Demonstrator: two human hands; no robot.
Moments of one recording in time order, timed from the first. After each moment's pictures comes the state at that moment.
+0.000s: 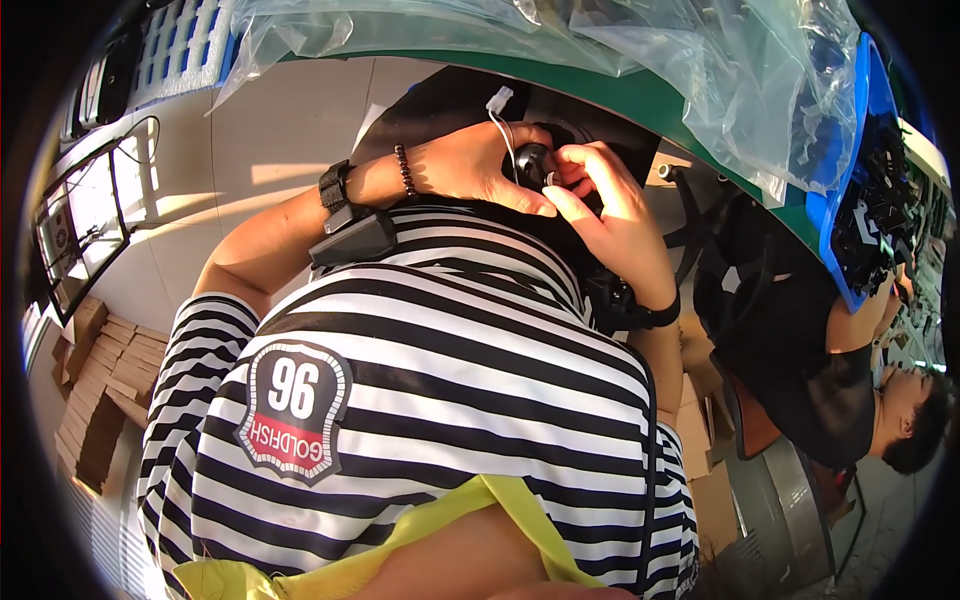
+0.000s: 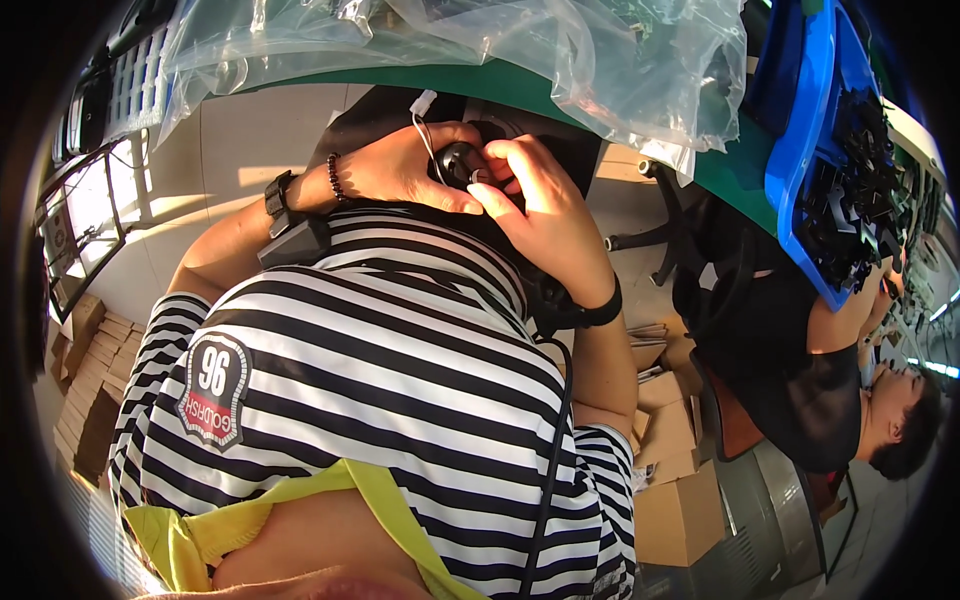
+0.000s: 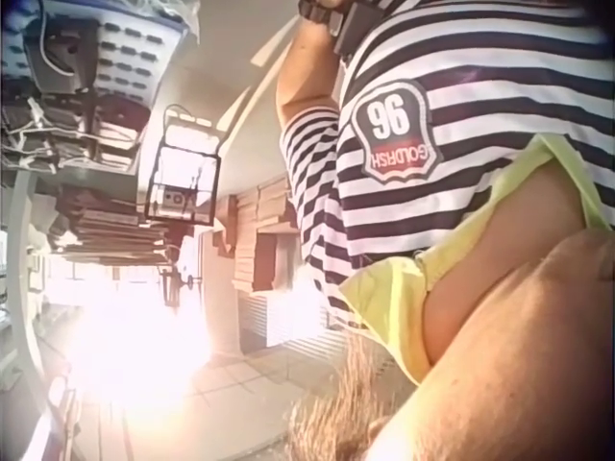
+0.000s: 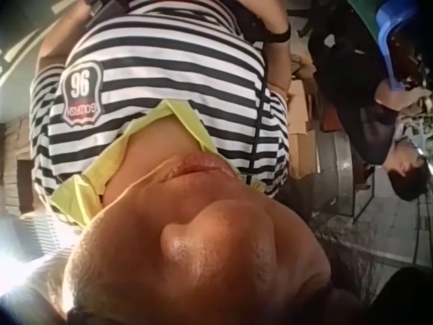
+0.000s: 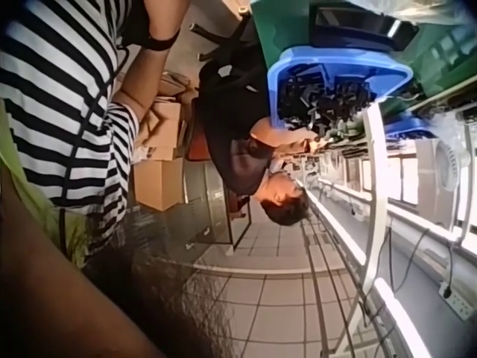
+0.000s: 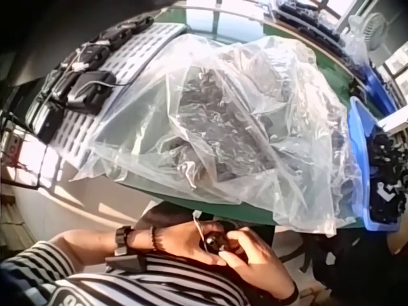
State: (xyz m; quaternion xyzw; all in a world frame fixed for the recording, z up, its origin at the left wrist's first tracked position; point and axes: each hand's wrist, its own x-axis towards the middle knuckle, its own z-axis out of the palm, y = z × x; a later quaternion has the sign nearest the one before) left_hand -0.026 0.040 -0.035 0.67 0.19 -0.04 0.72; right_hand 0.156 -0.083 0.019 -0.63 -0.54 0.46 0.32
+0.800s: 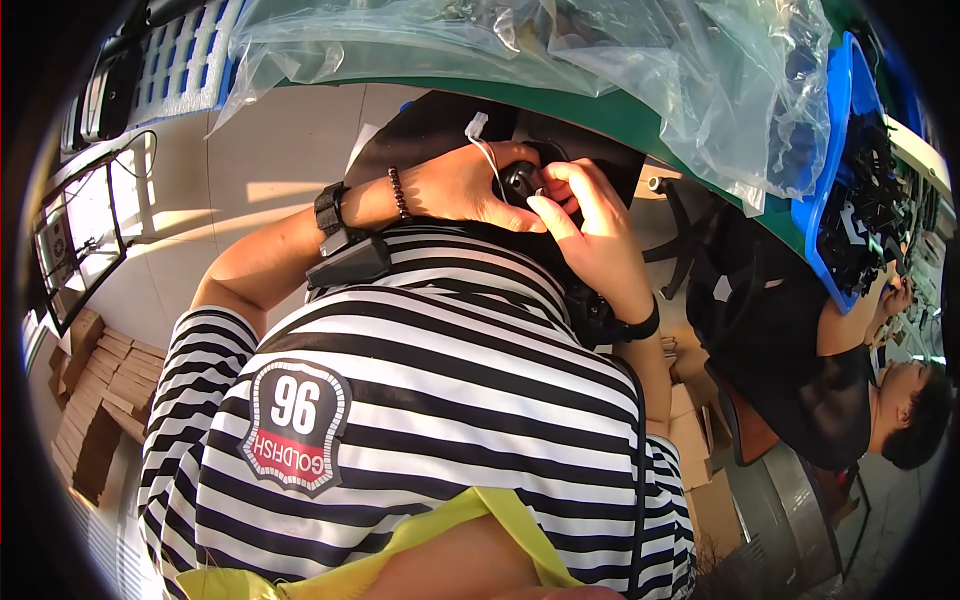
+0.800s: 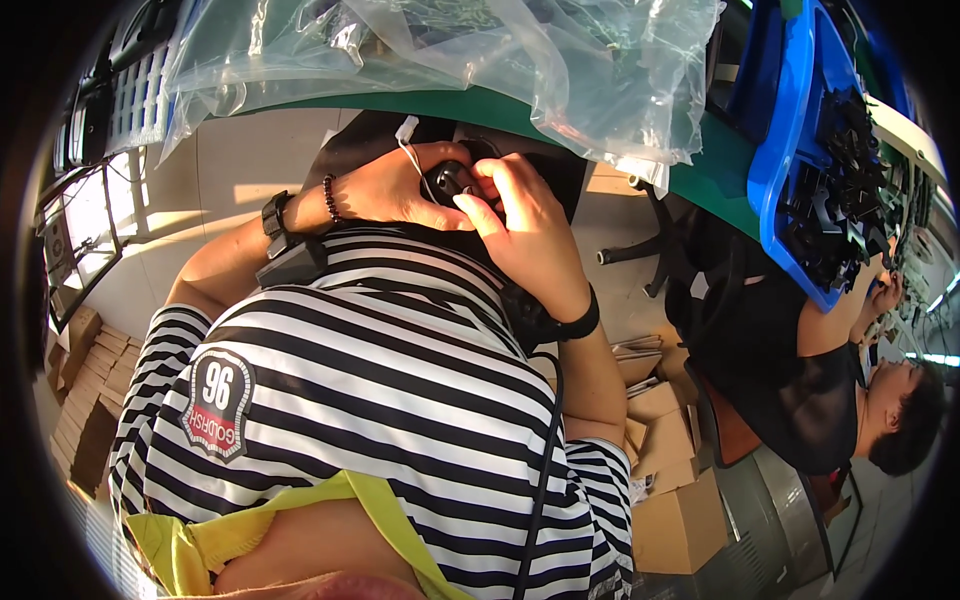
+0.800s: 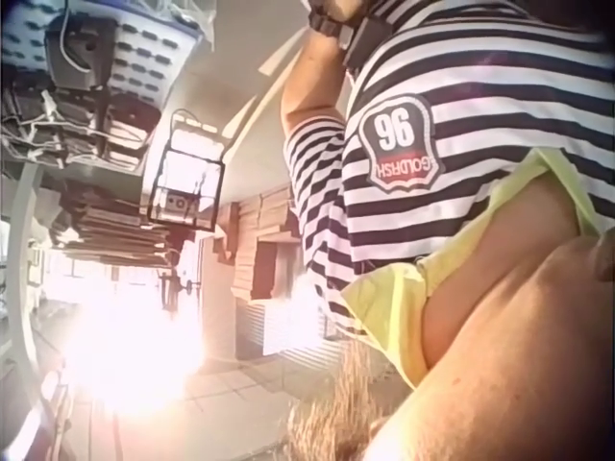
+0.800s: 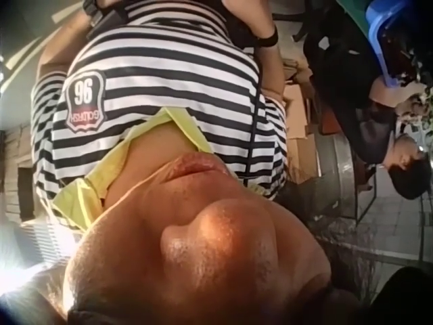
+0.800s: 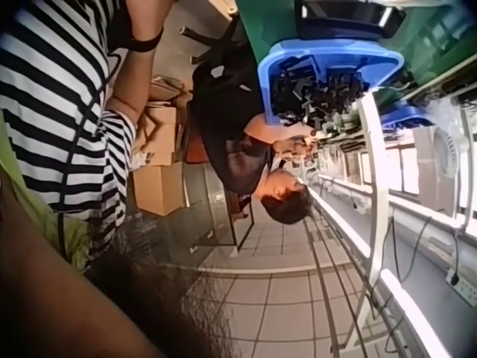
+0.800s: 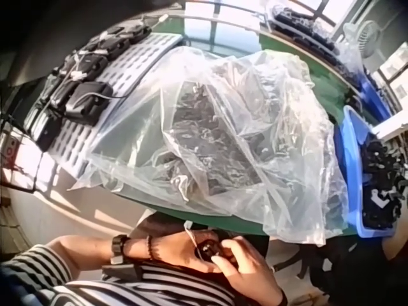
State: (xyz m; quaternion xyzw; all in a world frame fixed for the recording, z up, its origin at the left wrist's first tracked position) left_hand -0.026 0.040 -0.028 0.63 0.21 -0.03 0.74; right_hand 0.149 -0.083 0.019 -0.68 -0.54 0.40 0.28
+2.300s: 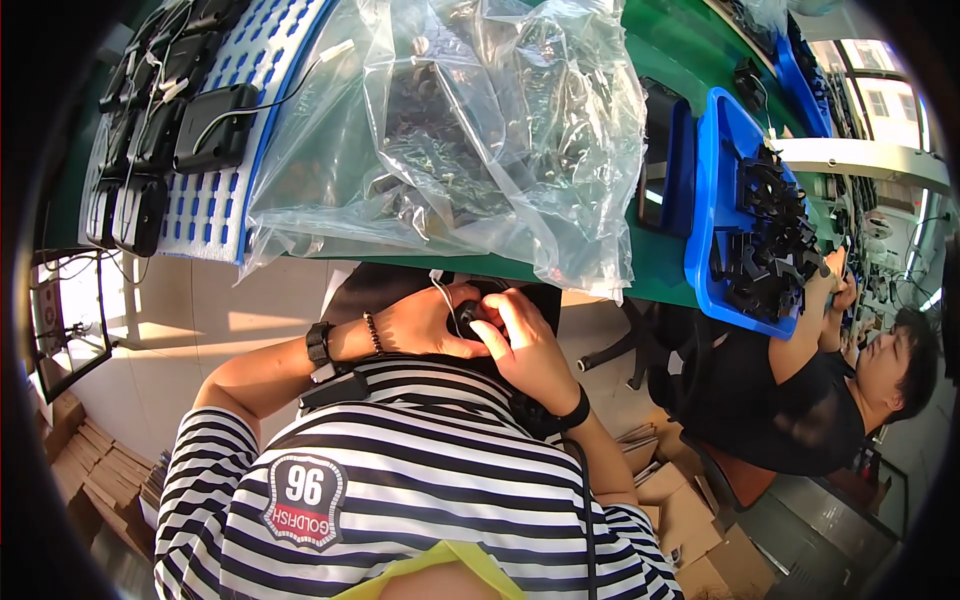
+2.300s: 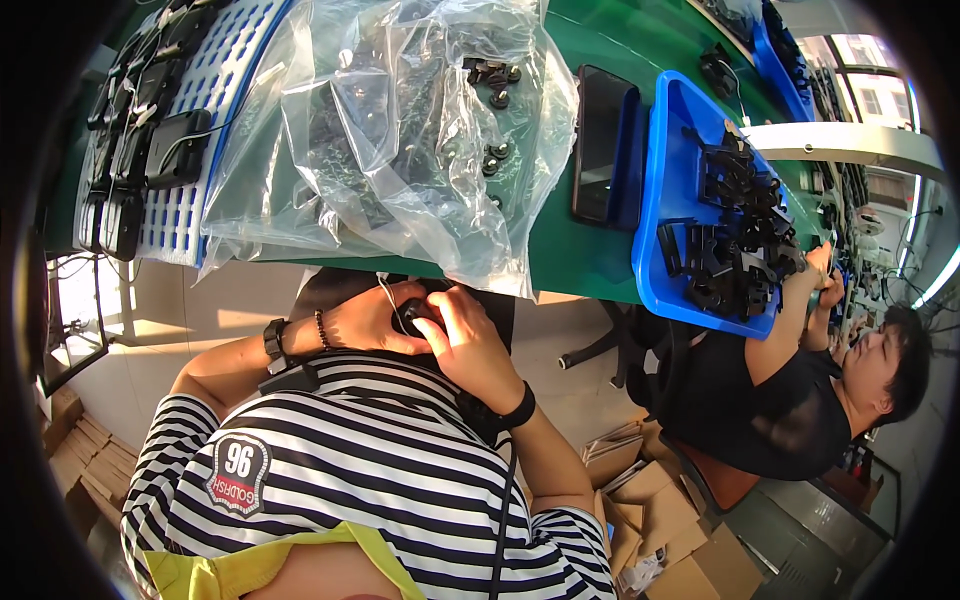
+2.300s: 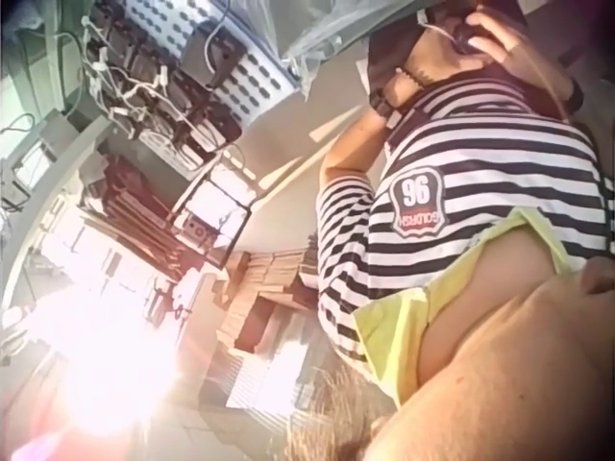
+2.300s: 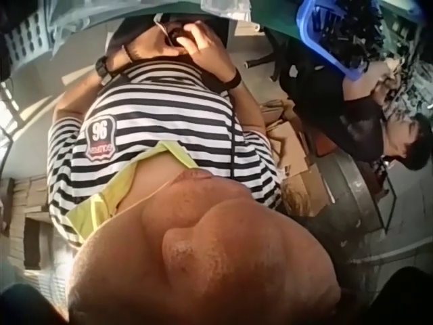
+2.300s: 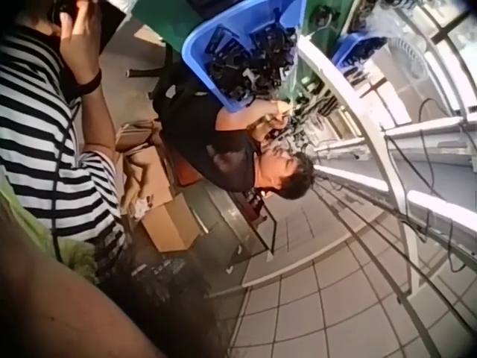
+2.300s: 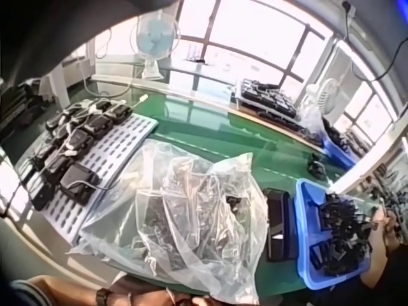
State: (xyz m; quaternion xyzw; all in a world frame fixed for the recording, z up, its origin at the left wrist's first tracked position) left_hand -0.015 0.041 -0.018 0.72 0.18 -0.02 0.67; right_hand 0.147 -0.085 0.025 -0.69 -0.58 0.33 0.29
